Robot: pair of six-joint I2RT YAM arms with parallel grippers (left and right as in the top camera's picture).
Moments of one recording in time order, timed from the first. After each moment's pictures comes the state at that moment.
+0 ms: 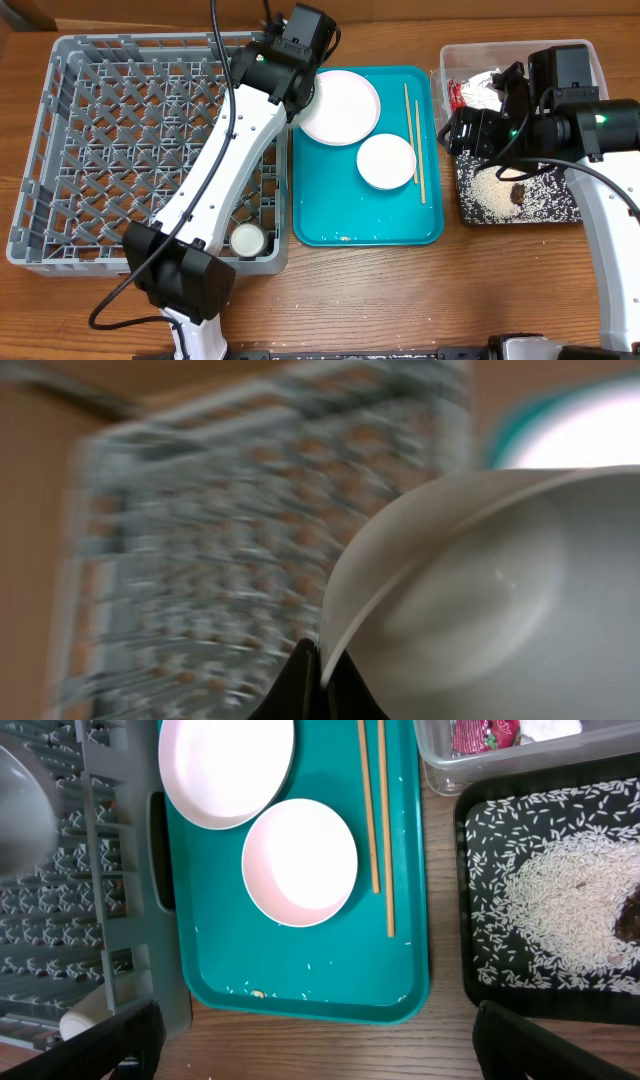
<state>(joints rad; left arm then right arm) -0.44 1.95 2.01 -1.19 -0.63 -0.19 0.06 1.48 1.57 -1.26 -0.32 0.25</state>
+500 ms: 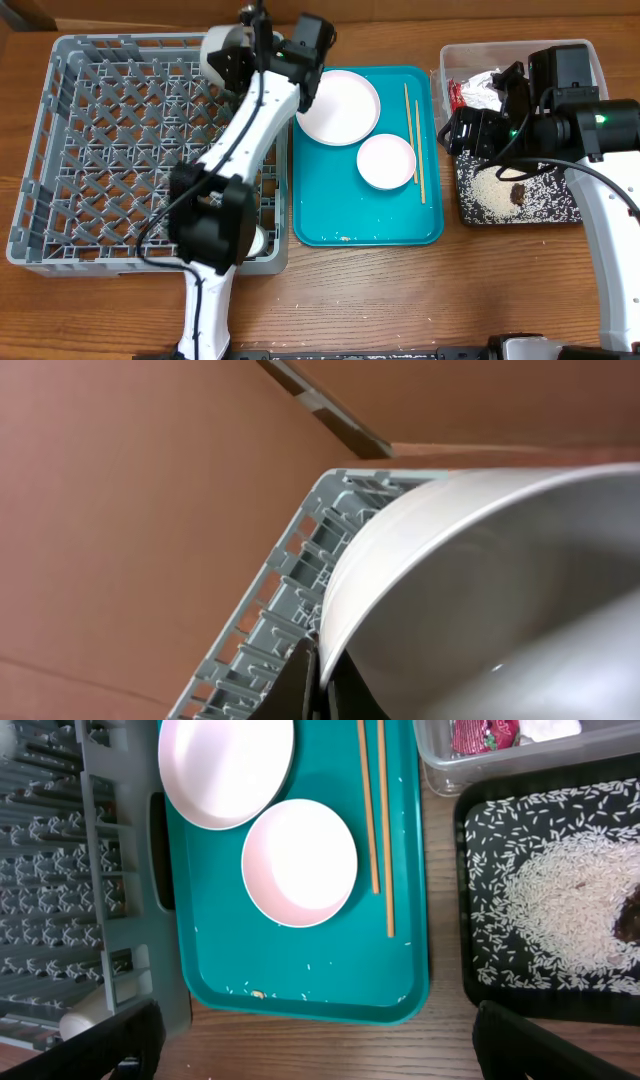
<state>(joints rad) -0.38 2.22 2.01 -0.93 -1.34 -0.36 0.06 1.48 1.57 -1.26 -0.32 0.25</state>
